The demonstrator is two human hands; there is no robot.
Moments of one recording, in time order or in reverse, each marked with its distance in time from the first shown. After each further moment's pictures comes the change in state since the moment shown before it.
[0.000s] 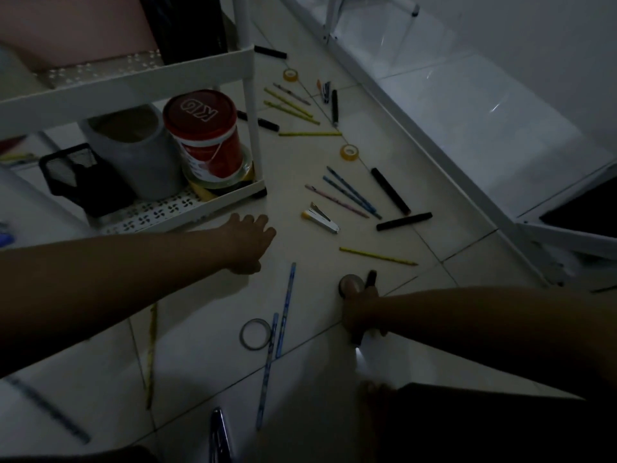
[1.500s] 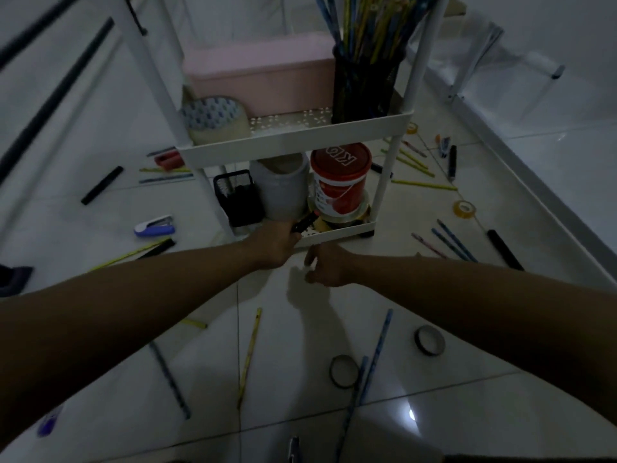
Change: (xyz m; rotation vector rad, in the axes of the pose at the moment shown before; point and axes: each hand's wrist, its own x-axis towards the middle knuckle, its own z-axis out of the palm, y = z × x) left_hand -0.069 -0.100 0.063 -1.006 0.474 -0.421; right_hand -0.009 -0.219 -0.102 0.086 0.110 -0.739
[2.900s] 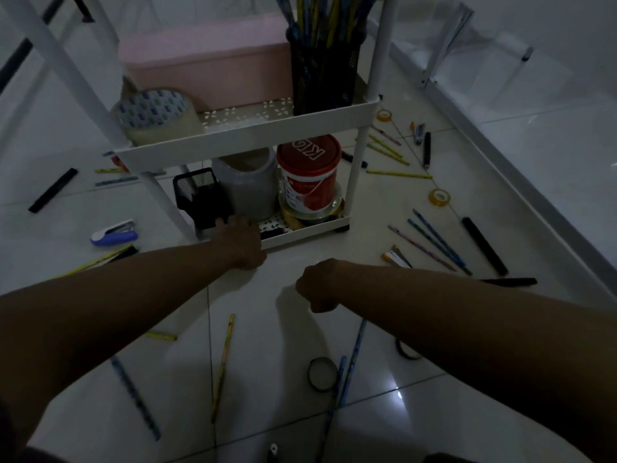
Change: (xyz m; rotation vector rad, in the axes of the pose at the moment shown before) left_hand 0.038 -0.013 0.017 0.692 -0.248 -0.214; right_hand -0.026 0.007 0.003 -0.929 -0.283 -0.133
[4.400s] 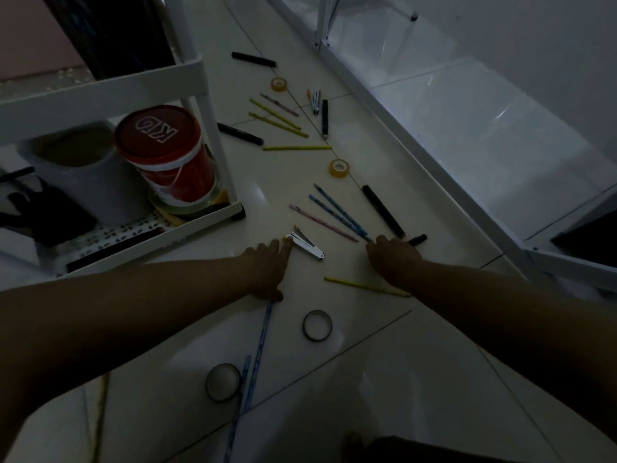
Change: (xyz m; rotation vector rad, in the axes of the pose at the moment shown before) left_hand 0.000 0.220 -0.008 0.150 -0.134 0.527; right_hand -0.121 0.153 0.223 0.347 0.104 0.679
